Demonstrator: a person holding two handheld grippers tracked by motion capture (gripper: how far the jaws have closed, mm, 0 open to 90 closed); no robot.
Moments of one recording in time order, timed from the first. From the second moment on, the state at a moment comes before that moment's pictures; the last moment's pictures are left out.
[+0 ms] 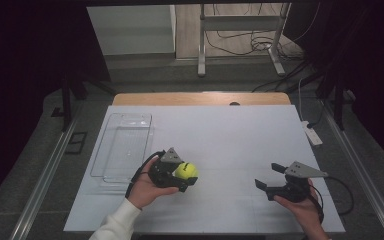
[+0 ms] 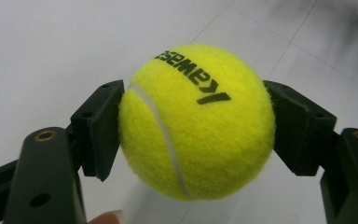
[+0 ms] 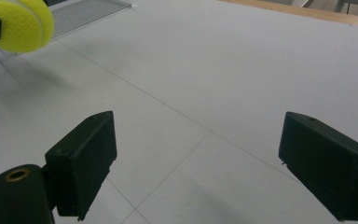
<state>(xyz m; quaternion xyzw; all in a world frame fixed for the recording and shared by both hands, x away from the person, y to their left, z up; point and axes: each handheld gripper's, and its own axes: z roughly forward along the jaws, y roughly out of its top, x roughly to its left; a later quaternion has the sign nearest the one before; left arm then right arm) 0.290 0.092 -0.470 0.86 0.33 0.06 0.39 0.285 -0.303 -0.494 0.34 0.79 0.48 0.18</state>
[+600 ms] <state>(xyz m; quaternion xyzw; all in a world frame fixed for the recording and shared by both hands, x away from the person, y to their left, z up) 0.291 0.105 -0.457 0.84 0.34 0.08 0.41 0.285 -0.303 -0.494 0.34 0.79 0.48 0.18</state>
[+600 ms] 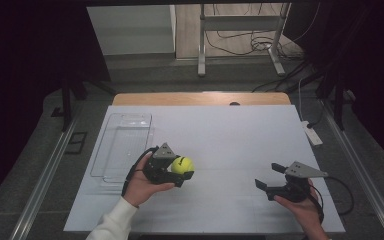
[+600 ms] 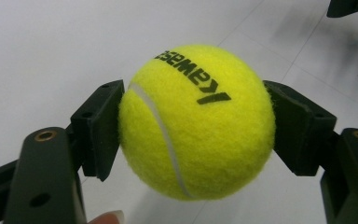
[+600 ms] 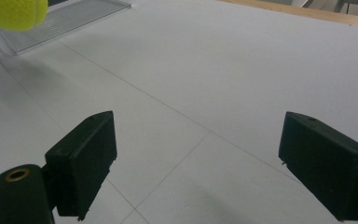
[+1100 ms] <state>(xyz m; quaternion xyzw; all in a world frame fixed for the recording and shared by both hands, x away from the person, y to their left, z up) 0.291 0.116 -0.447 0.82 0.35 0.11 0.43 0.286 -0.303 -0.494 0.34 0.79 0.48 0.18</state>
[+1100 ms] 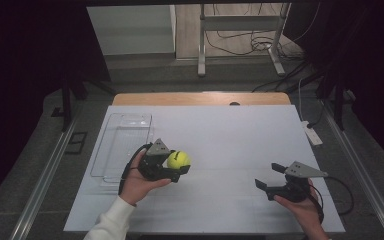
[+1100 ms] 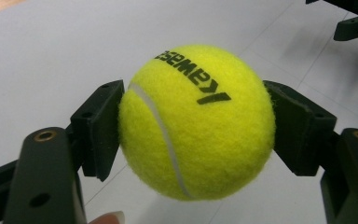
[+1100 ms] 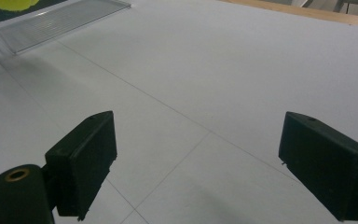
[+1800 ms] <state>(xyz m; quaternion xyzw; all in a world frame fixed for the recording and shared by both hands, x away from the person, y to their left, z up) 0.290 0.124 -0.434 0.81 0.35 0.13 0.46 0.286 -0.303 -0.494 0.34 0.79 0.48 0.18</state>
